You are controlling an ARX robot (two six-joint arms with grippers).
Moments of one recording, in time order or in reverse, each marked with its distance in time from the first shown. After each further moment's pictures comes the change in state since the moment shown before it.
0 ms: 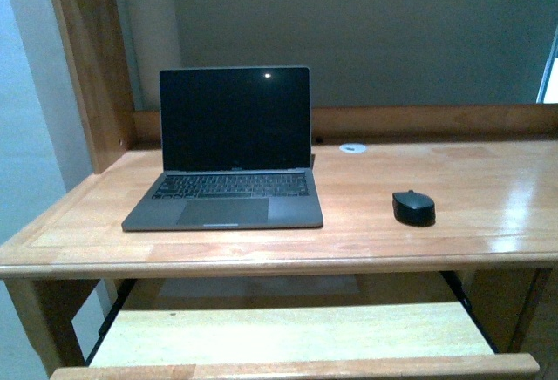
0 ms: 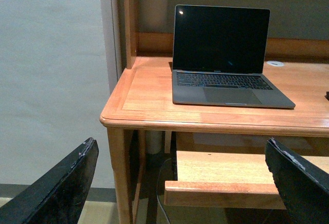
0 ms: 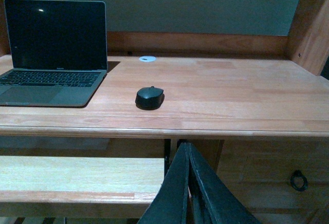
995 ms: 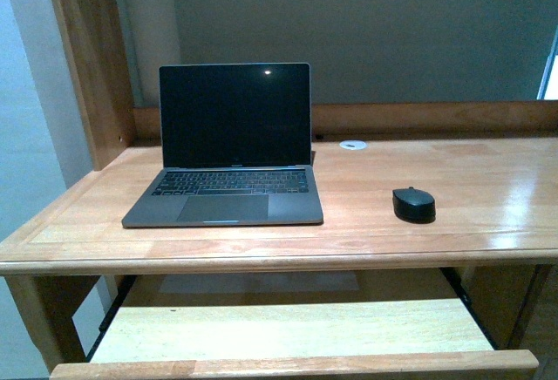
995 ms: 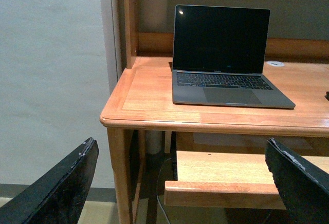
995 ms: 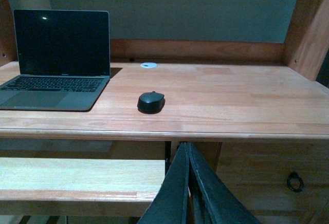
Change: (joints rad) left arm 0.000 0.000 0.000 0.000 0.000 0.000; right arm 0.000 -0.320 0.000 -0.305 0.000 0.000
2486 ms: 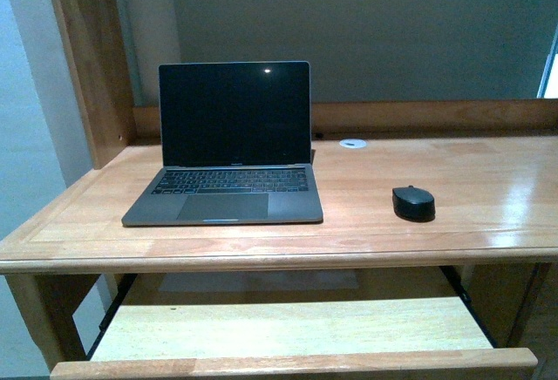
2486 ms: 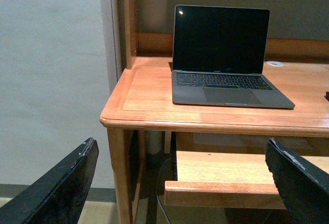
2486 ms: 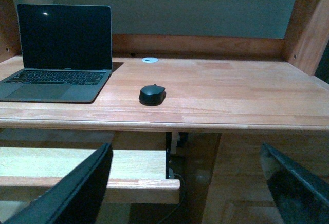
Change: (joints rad) left arm 0.000 0.000 0.000 0.000 0.000 0.000; right arm 0.000 -0.280 0.000 -0.294 0.000 -0.003
